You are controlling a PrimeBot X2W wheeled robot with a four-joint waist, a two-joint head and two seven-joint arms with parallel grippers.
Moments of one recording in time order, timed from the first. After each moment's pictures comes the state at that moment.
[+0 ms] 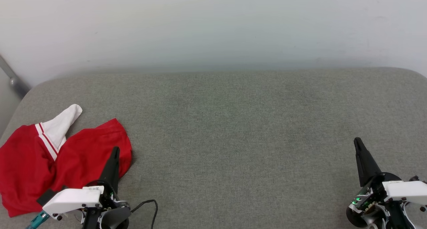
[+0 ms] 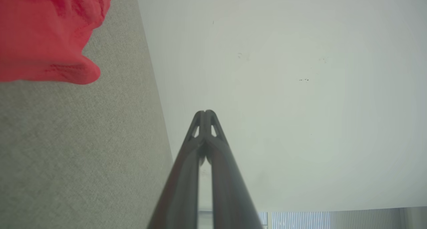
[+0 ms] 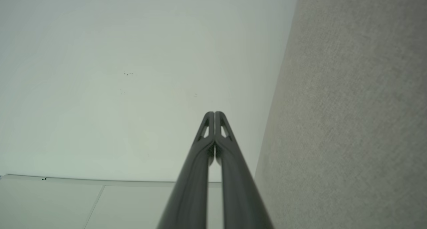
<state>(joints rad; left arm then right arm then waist) -0.11 0.05 0.12 0.25 -1.61 -0.13 0.11 -0.10 -0.05 -0.11 0.25 1.61 0.13 0.11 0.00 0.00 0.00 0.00</state>
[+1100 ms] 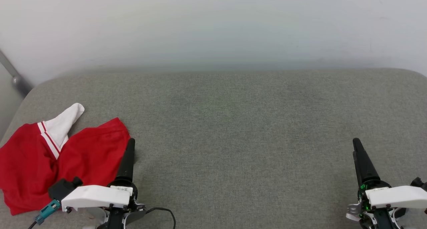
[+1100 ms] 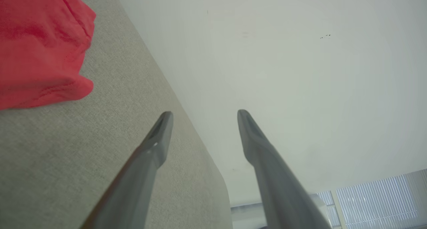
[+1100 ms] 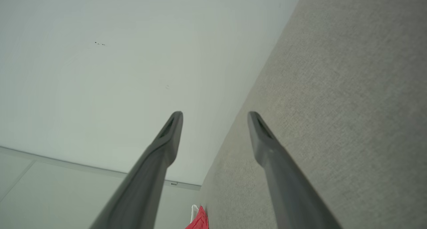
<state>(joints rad) -0.09 0.05 0.01 0.20 -1.31 -0.13 -0.01 -0.06 -0.07 -0.06 0.22 1.33 0.13 -0.01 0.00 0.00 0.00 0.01</state>
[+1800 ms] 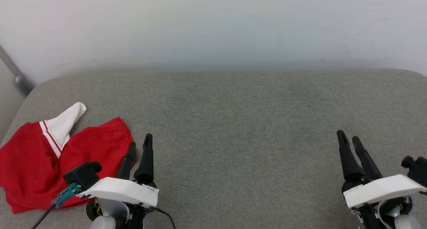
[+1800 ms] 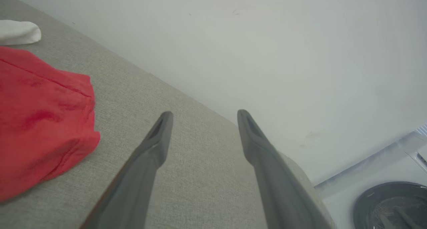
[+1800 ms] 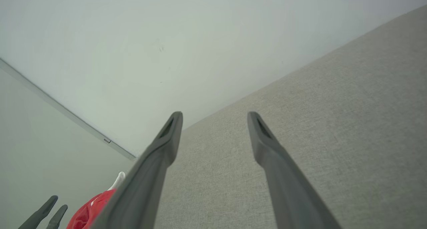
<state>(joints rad) -0.11 0.05 -0.07 0.17 -0.77 -0.08 -0.09 -0.06 -0.08 -0.01 0.11 0.75 0.13 -0.02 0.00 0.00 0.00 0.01</state>
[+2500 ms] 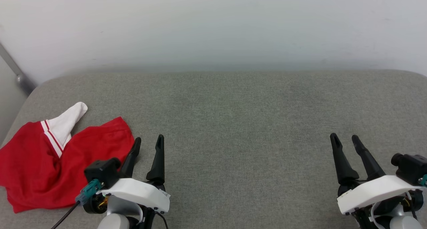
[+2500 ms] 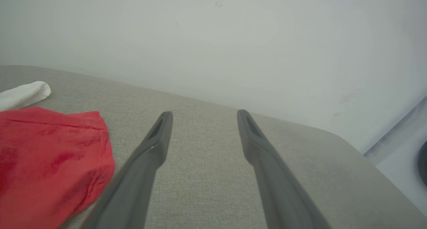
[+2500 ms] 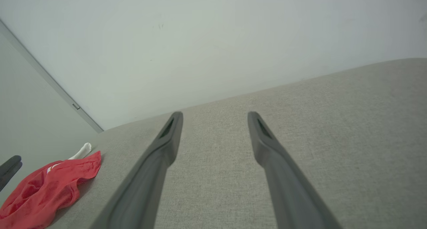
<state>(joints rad) -0.11 0.09 -0.15 0.17 -0.48 -0.04 -0.15 -0.04 -0.08 -0.01 0.04 0.47 0.13 0.02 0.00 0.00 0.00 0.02</state>
